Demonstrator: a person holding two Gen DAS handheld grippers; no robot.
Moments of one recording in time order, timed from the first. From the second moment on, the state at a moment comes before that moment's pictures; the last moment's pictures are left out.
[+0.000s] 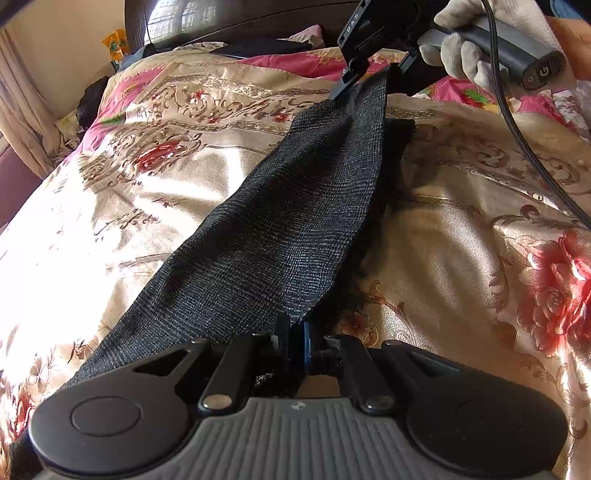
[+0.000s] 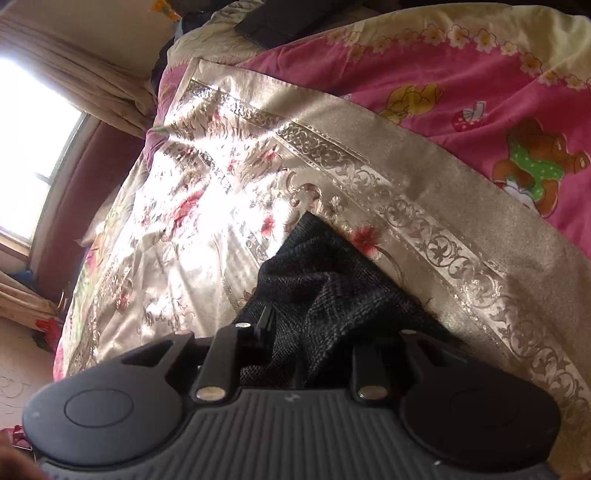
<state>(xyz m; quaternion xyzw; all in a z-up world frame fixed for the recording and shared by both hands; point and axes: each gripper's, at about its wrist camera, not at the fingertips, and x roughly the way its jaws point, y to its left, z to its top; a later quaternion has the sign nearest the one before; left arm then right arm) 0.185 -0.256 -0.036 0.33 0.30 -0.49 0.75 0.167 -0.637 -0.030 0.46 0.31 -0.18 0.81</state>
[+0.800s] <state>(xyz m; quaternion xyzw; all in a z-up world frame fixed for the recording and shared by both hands) 0.183 -0.227 -0.009 0.29 0.28 -0.48 0.78 0.156 -0.593 0.006 0.16 0.31 -0.29 0.89</state>
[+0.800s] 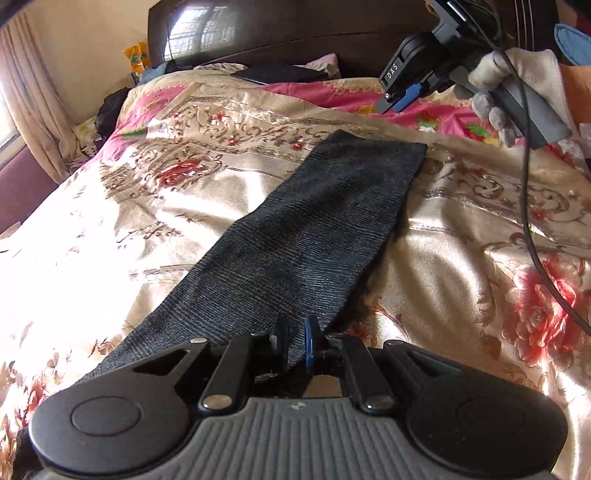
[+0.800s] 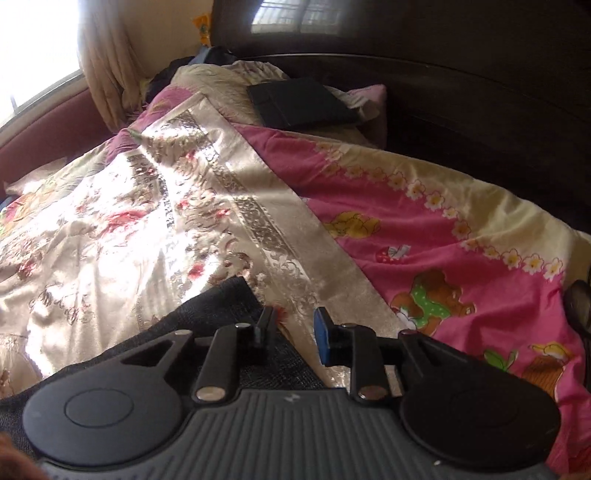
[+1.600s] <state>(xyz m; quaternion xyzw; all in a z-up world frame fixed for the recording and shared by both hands) 0.222 -0.083 -0.029 0.30 0.36 -0.36 0.81 0.230 -0.359 -0.021 0.02 0.45 0.06 0.89</state>
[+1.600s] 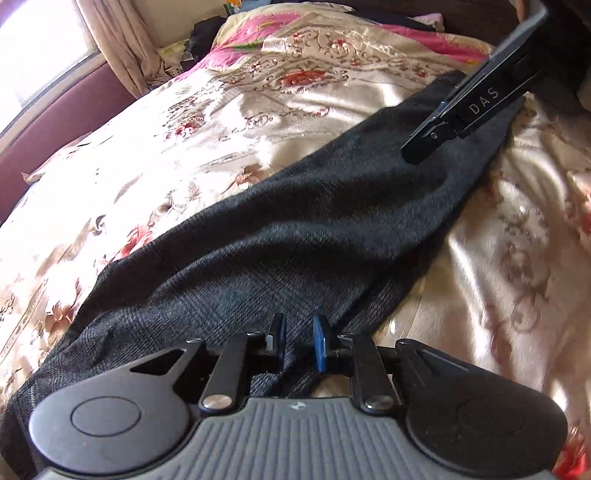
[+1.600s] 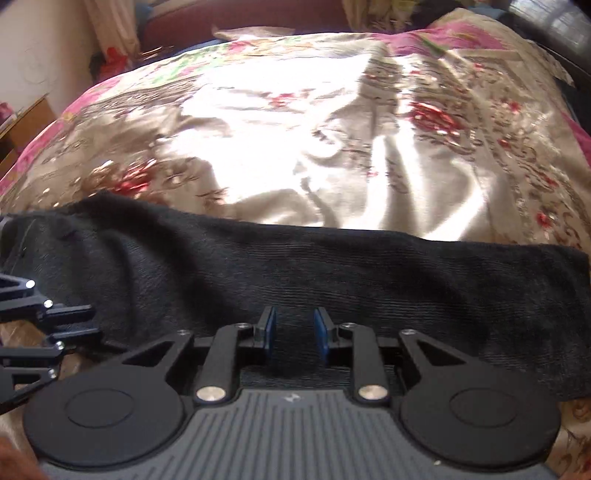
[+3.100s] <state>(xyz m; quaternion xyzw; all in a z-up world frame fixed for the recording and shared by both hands) 0.218 0.006 -0.014 0.32 0.35 -0.35 0.81 0.235 -0.200 -0.046 -0.19 0.47 0.26 0.82</state>
